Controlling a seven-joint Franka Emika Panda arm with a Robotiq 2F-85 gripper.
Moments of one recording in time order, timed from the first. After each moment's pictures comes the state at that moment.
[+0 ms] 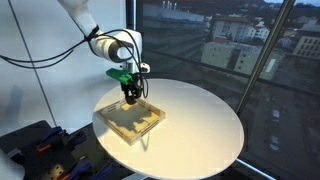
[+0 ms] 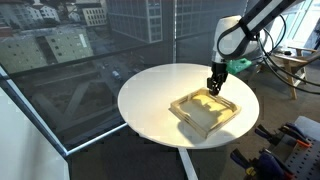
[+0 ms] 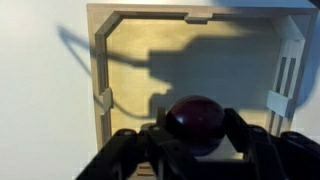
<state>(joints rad) -0.01 0.25 -0.02 -2.31 0.01 2.50 -0.02</state>
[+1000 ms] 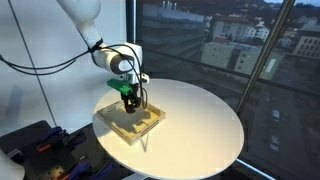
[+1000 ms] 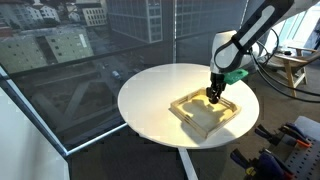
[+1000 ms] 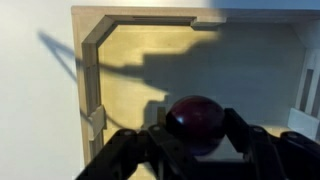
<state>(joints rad) -0.01 0.37 -0.02 -2.29 0.01 2.57 -0.02</state>
